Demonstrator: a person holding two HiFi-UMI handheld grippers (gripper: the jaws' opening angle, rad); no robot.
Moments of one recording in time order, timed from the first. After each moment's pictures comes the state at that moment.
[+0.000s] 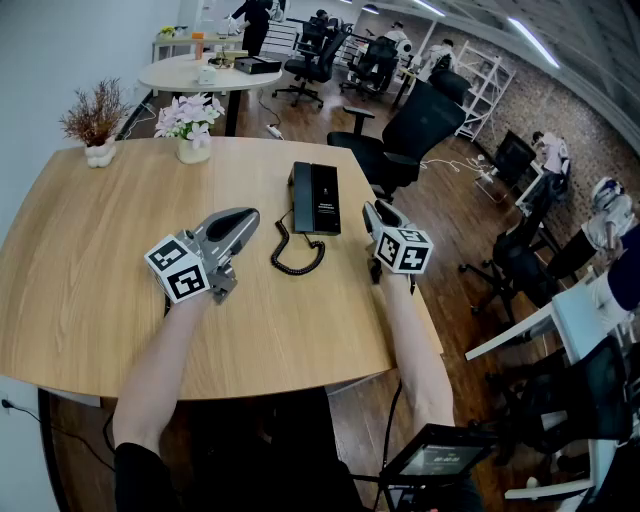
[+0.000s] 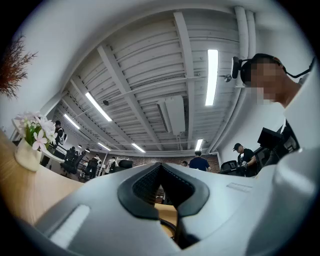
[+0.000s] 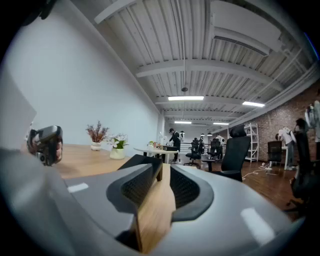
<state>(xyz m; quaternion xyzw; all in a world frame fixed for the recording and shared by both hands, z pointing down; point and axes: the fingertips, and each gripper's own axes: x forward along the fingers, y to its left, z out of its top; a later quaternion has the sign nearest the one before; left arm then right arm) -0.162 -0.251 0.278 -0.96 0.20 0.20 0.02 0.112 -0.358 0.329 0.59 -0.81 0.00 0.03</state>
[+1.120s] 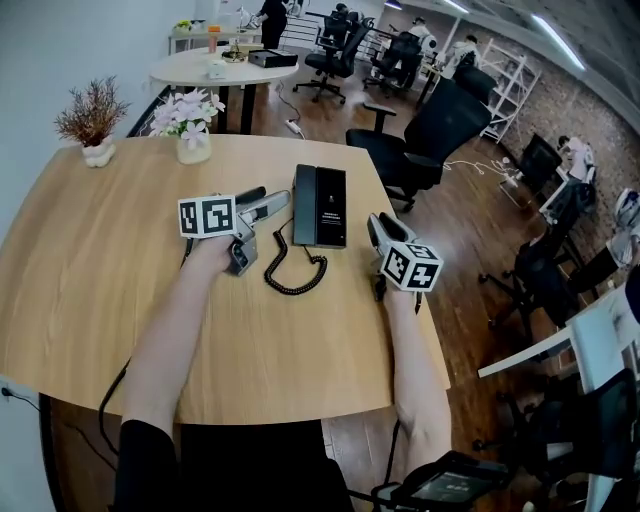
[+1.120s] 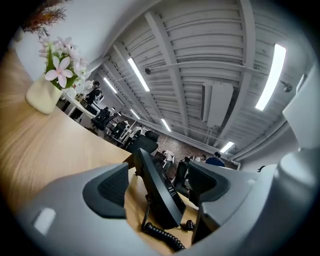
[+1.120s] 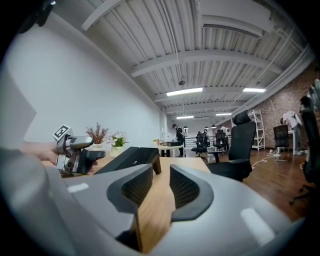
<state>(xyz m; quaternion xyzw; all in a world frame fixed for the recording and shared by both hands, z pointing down) -0.122 -0.409 0.345 -0.91 0.31 0.13 -0.25 0.106 -0.411 0.362 0.52 -0.85 0.05 0.03</state>
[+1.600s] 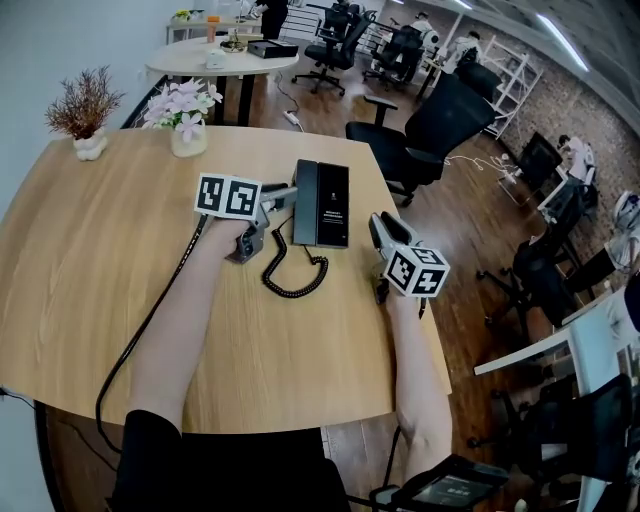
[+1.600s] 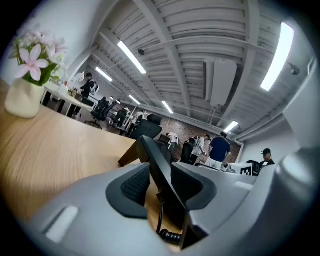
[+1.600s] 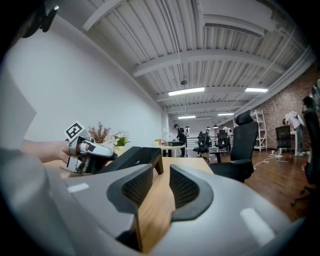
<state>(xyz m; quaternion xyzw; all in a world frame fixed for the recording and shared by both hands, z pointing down) -0.093 -0.440 0.368 -0.92 0.31 0.01 -0.25 0.097 -0.409 0.361 0.51 -0.86 0.04 0.03</state>
